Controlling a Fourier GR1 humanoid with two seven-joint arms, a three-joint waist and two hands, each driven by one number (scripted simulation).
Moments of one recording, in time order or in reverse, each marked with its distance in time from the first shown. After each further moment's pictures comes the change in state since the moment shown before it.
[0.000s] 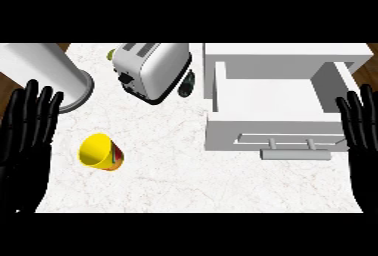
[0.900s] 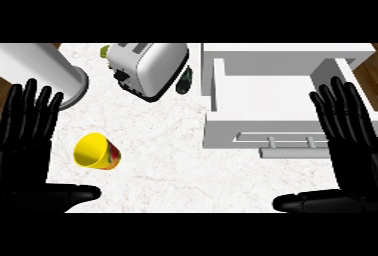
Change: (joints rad) left arm -0.013 -0.025 0.117 0.102 0.228 -0.055 0.047; right arm -0.070 0.010 0.027 0.042 -0.094 0.088 0.055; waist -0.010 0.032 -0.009
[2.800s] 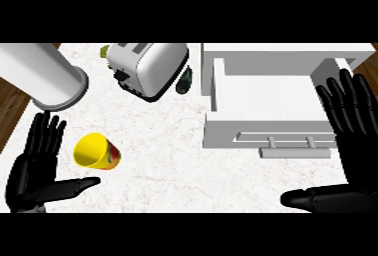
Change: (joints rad) left arm 0.086 0.031 0.116 0.384 -0.037 -0.043 -0.215; right arm -0.046 -0.009 -0.050 -0.007 -0.022 0.027 0.054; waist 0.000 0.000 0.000
